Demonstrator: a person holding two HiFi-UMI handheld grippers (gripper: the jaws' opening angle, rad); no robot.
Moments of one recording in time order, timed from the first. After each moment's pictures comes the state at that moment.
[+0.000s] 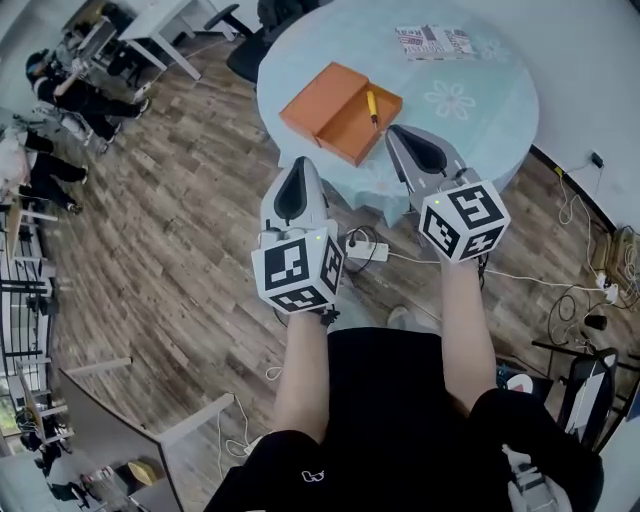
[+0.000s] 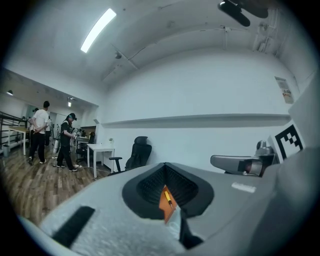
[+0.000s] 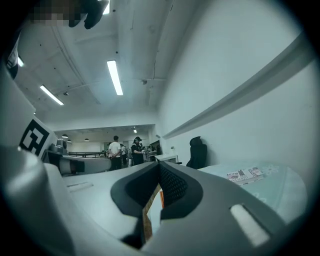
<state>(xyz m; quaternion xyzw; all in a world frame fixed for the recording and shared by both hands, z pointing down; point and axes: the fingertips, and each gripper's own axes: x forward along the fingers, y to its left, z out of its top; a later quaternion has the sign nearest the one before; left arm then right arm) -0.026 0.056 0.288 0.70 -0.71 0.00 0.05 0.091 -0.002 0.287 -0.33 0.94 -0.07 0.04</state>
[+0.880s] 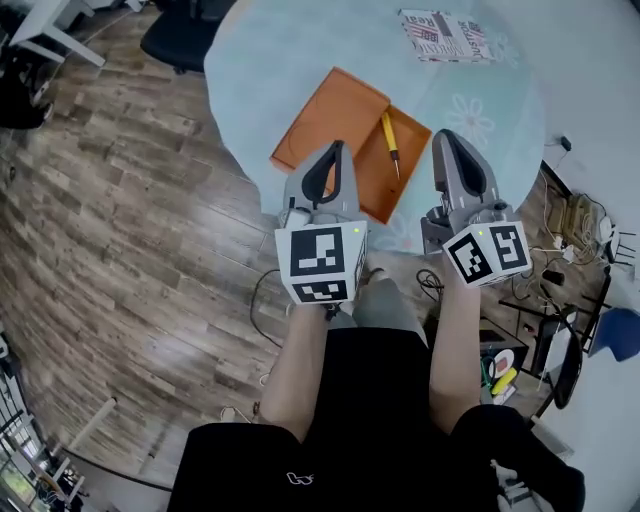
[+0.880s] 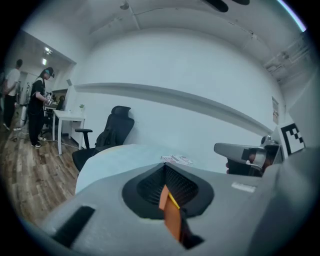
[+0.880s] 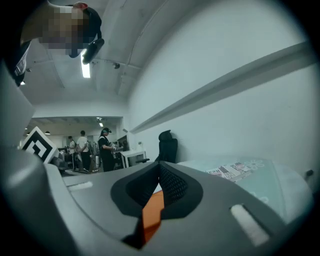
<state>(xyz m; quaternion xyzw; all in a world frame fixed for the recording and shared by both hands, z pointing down) -0.126 -0.207 0.393 0.80 -0.57 0.03 0.18 0.004 -0.222 0.349 -0.51 0.86 -0.10 0.02</state>
